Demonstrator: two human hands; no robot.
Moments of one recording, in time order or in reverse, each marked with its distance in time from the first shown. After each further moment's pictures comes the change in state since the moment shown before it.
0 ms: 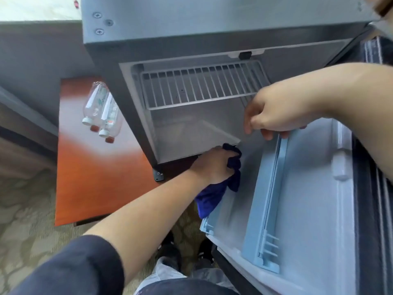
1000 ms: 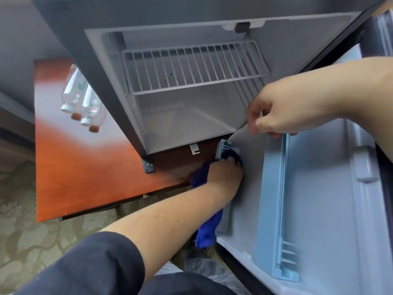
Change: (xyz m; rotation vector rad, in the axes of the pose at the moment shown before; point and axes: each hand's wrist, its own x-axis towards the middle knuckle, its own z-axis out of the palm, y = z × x) left_hand 0.005 0.043 0.067 0.571 -0.132 -0.053; right_hand 0.001 0.015 0.017 -0.079 -0.013 -0.014
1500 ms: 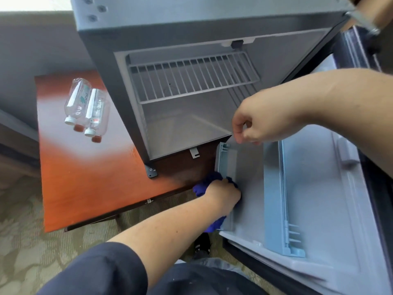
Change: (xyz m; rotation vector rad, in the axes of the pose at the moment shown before) left_hand -0.037 -0.003 0.032 0.111 -0.128 0.281; right_hand -0.017 -0.040 0.000 -0.094 -0.041 -0.039
